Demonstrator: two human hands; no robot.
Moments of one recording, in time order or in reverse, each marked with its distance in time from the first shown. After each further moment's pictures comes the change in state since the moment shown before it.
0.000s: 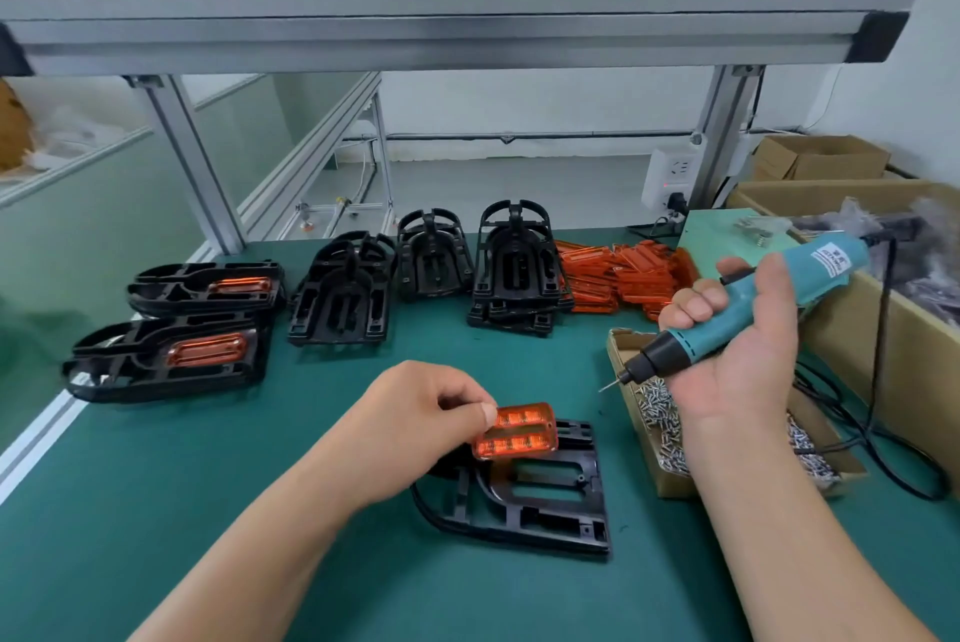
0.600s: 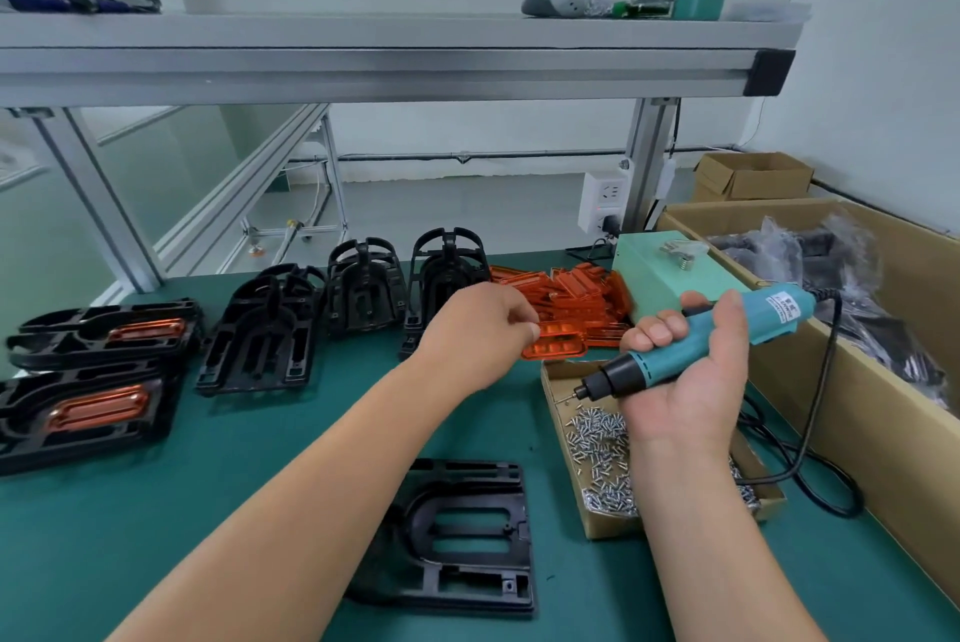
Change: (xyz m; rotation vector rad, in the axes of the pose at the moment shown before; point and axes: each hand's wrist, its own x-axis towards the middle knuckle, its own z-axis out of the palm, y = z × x) left_hand 0.152 0.082 0.056 0.211 0.135 0.169; right_hand 0.016 -0.019 -0.015 0.119 0.159 -0.070
